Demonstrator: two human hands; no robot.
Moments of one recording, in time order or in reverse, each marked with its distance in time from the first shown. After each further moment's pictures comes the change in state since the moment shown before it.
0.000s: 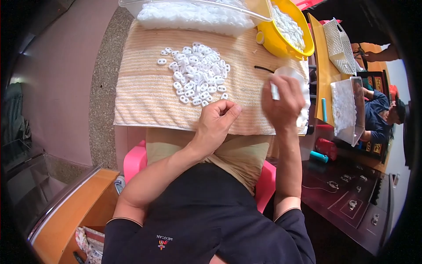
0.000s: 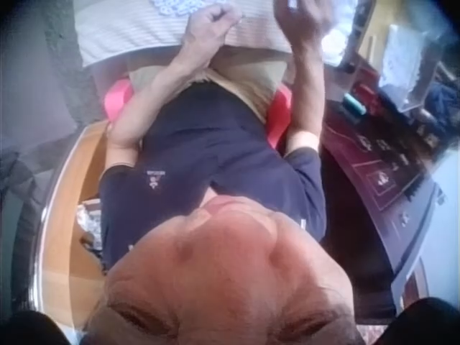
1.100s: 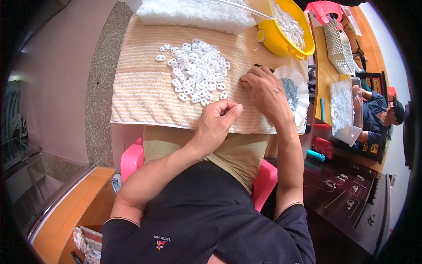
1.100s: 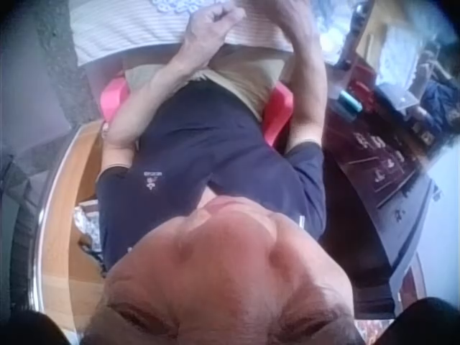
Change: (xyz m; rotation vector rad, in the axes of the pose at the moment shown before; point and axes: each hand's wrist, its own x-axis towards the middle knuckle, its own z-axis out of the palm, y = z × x) left_hand -0.002 0.002 -0.001 0.088 -0.012 -0.046; right_hand 0.010 0.004 0.019 0.088 -0.749 0.010
